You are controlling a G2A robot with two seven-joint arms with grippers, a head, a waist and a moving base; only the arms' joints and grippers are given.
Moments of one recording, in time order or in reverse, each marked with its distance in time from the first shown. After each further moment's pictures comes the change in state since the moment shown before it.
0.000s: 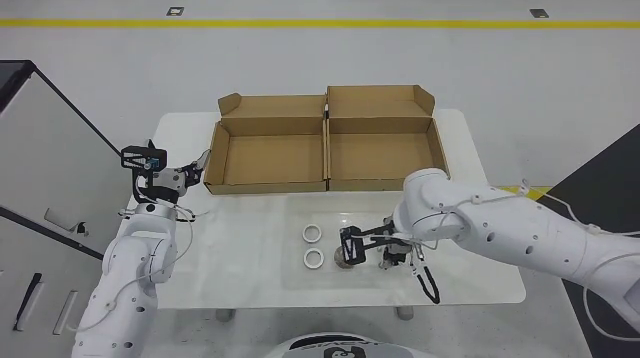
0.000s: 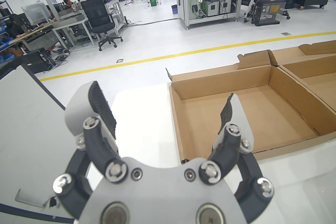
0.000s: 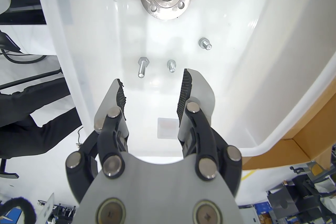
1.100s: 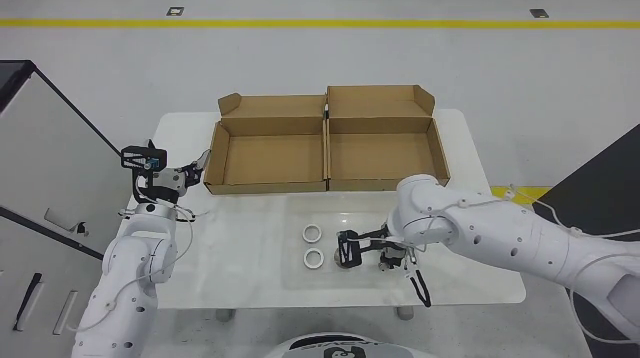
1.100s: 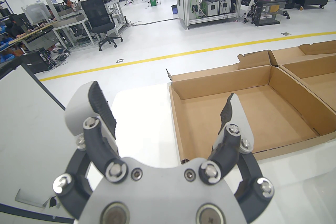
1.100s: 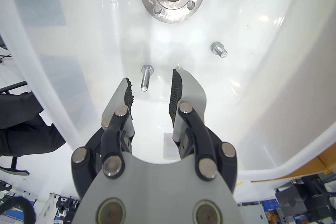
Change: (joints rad) left arm 0.000 0.000 0.000 0.000 0.000 0.000 0.000; right arm -0.044 -0.045 0.000 0.059 -0.017 0.025 0.026
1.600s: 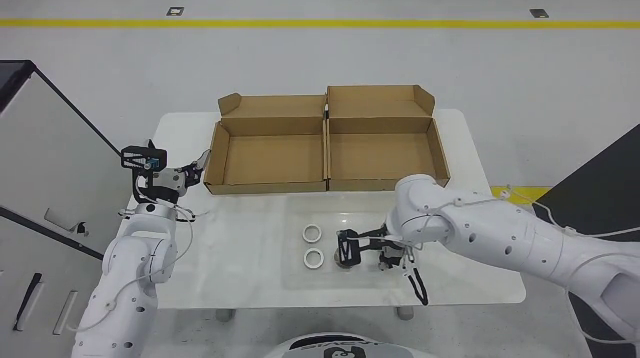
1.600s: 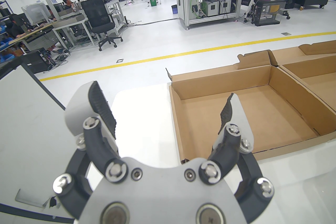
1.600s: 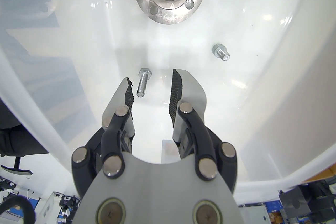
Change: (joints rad) left arm 0.000 0.000 0.000 0.000 0.000 0.000 0.000; right arm -0.012 -0.019 0.000 0.044 -0.001 -0.010 -0.010
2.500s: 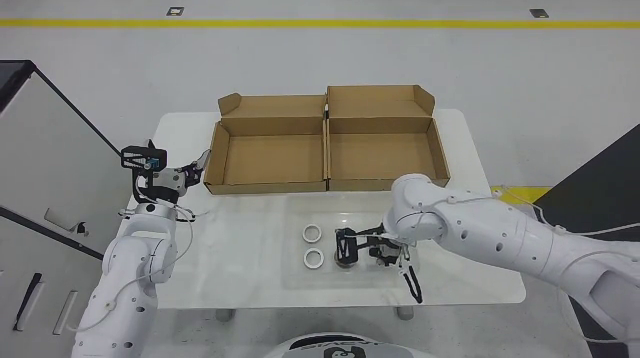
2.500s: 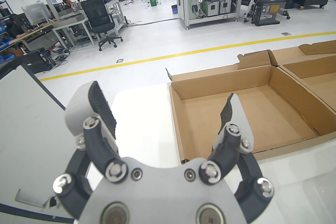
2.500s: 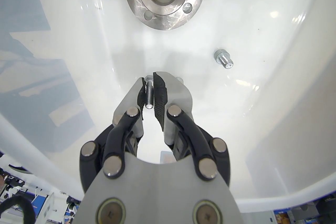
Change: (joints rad) left arm 0.000 0.000 0.000 0.000 0.000 0.000 0.000; right arm -0.007 -0.033 0.000 0.059 0.015 0.003 0.003
